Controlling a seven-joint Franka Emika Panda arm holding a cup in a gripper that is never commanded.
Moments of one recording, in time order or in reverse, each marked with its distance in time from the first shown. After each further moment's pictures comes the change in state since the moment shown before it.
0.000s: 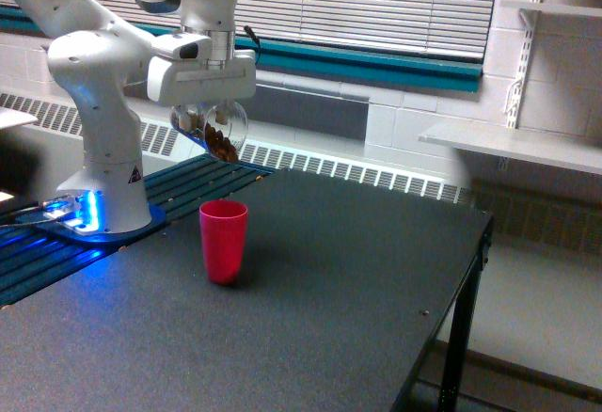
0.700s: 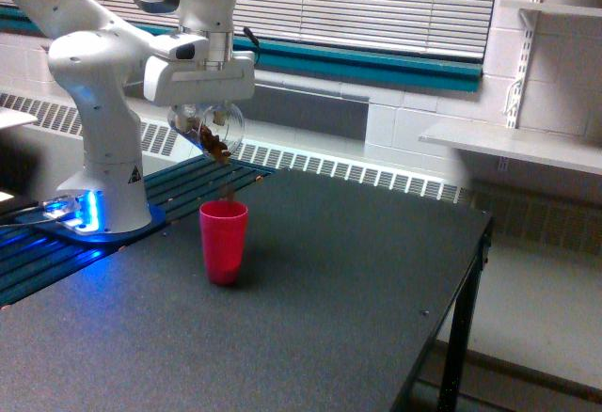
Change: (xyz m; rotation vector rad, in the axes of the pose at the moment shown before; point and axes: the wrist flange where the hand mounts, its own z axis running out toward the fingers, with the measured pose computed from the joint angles) arm 0.001 0.005 0.001 -0.019 -0.008 0.033
